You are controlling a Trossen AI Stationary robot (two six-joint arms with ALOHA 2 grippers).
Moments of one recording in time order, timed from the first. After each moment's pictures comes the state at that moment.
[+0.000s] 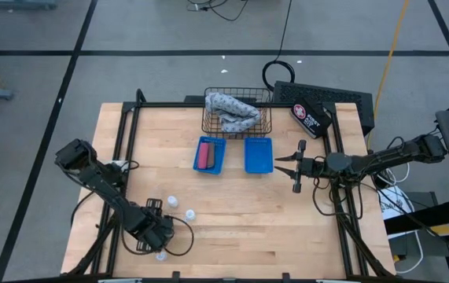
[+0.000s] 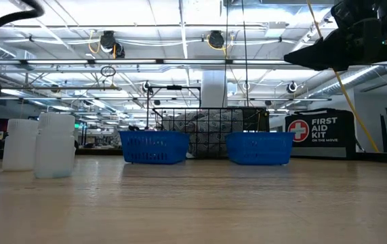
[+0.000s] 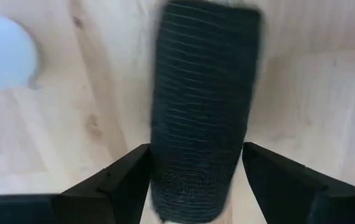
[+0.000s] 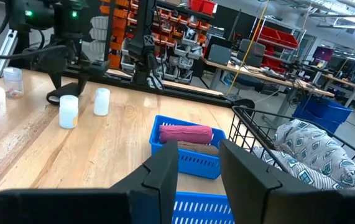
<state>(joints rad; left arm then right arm) -0.78 1.65 0.92 -0.89 0.05 -0.67 0.16 0.68 0.14 0.53 0.31 -0.23</state>
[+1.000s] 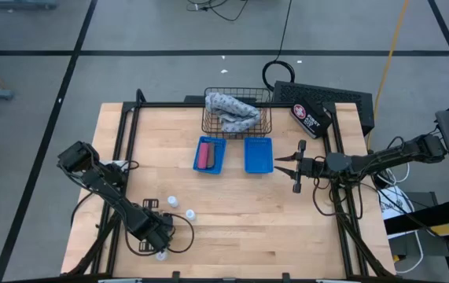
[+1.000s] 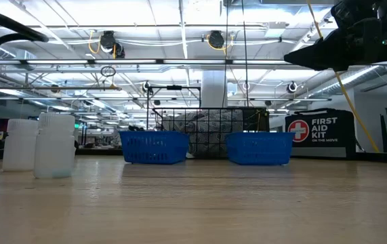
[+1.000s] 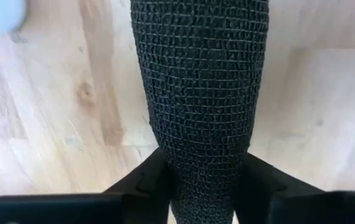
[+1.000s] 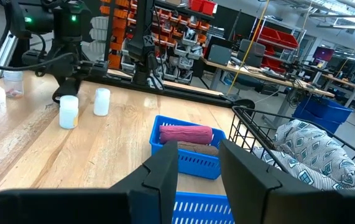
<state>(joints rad) -0.78 1.69 0.94 -0.94 0.13 -0.81 0.16 0.68 0.14 0.53 0.31 -0.23</state>
